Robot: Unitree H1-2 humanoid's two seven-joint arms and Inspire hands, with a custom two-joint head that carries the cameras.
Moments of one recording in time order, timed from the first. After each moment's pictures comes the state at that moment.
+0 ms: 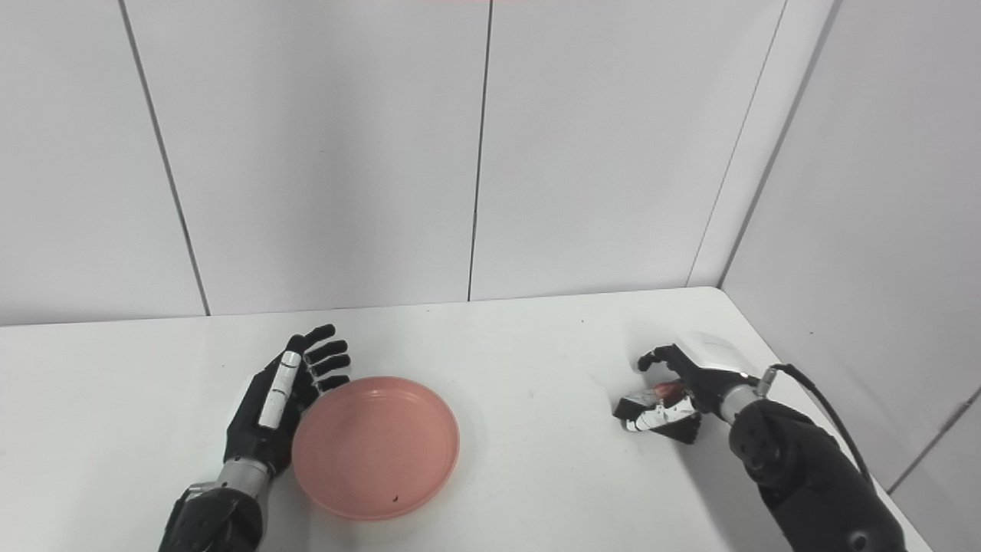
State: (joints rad) left arm -0.65 -0.08 0.06 0.76 -0.18 -0.24 -0.16; right arm -0.50 -0.73 0.15 0.29 -0.62 0.20 0.31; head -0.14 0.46
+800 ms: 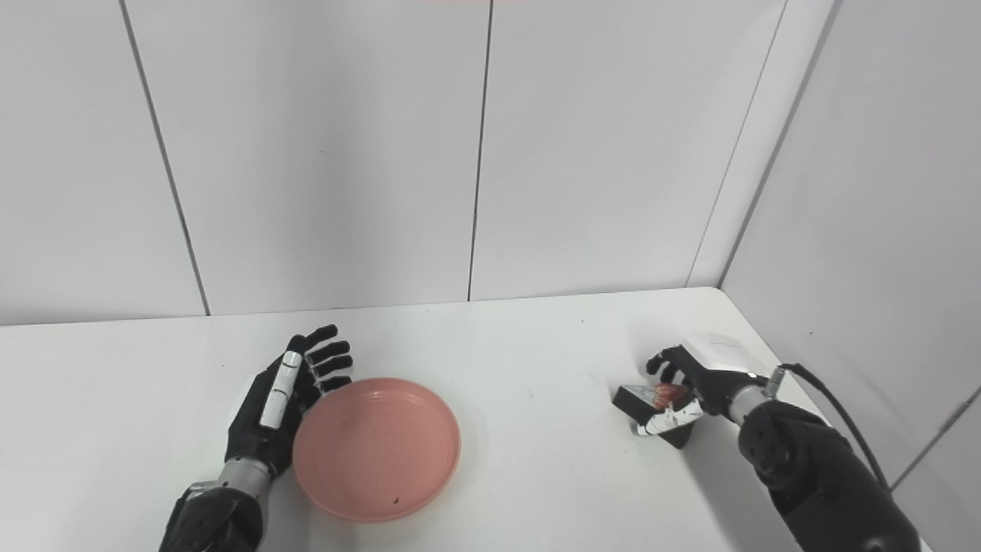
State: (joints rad) left arm -0.66 -0.08 0.06 0.76 -0.18 -0.23 -0.17; right arm -0.47 -0.75 0.14 0.23 -0.65 0.26 0.35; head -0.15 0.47
